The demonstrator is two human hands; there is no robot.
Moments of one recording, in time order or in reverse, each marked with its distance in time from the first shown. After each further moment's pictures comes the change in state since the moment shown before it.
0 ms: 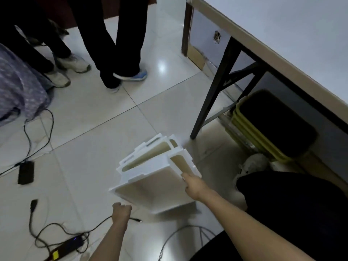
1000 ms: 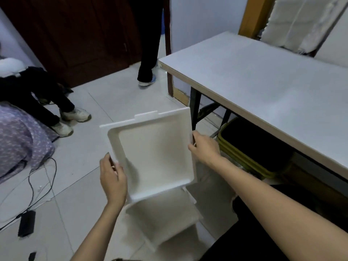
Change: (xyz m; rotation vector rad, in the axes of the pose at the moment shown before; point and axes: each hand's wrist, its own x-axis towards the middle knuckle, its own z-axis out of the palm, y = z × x) left_hand -0.169 0.192 -0.069 -0.219 0.526 1.284; right_hand -0.073 0.005 -0.202 0.035 0.809 -0.063
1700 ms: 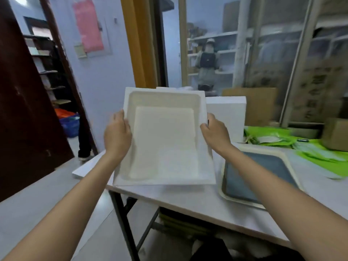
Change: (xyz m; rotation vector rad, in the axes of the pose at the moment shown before) left_hand 0.099 0.477 0.083 -0.134 -0.139 0.764; right_hand -0.066 0.149 -0.372 0.290 0.743 0.378
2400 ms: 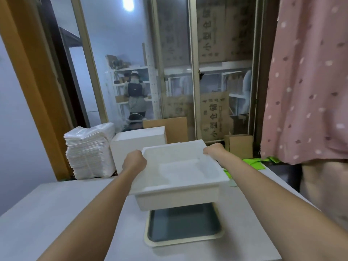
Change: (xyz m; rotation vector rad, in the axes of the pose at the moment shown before) left_hand 0.005 0.245 0.164 -0.006 -0.771 0.007; right_hand 0.018 0.151 -0.208 0.172 0.122 0.753
